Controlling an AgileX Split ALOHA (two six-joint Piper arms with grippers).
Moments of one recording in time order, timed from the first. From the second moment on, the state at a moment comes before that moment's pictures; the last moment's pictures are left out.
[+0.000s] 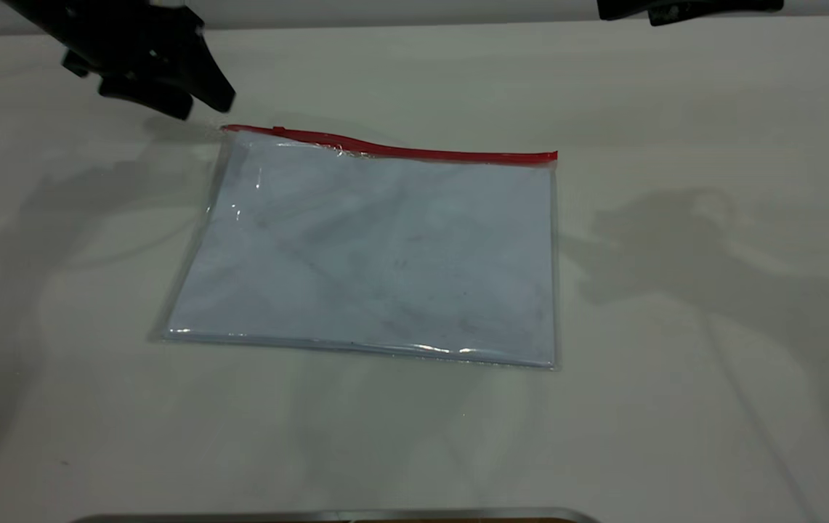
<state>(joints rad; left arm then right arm) -0.03 2.40 -1.58 -0.82 0.58 0.87 0.13 1.82 -0.90 1.53 0.52 -1.56</state>
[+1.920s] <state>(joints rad) -0.05 2.57 -1.79 -1.09 1.00 2.02 0.28 2.38 -1.54 1.56 0.79 -1.63</state>
